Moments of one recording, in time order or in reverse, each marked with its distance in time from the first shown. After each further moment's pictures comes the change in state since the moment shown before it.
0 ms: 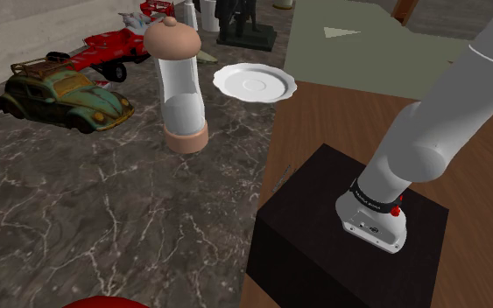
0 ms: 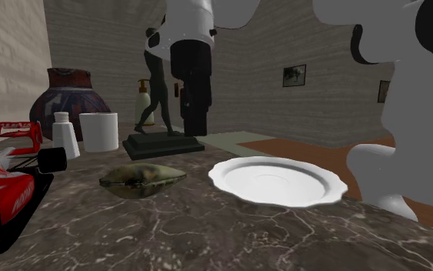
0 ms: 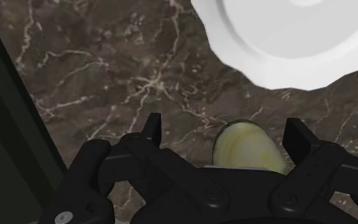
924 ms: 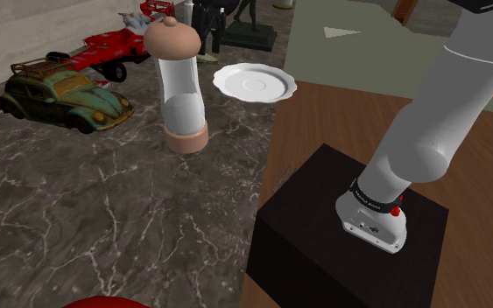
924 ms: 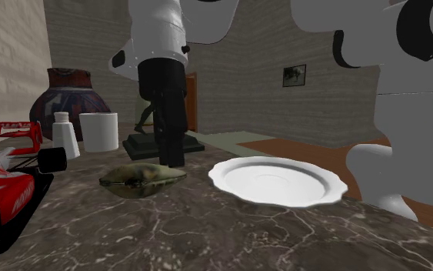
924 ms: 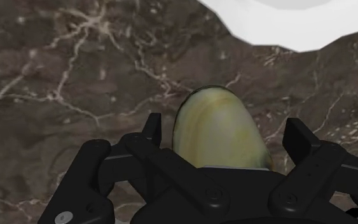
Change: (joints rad) arm 0.032 0.168 0.024 0.100 0.076 0.023 -0.063
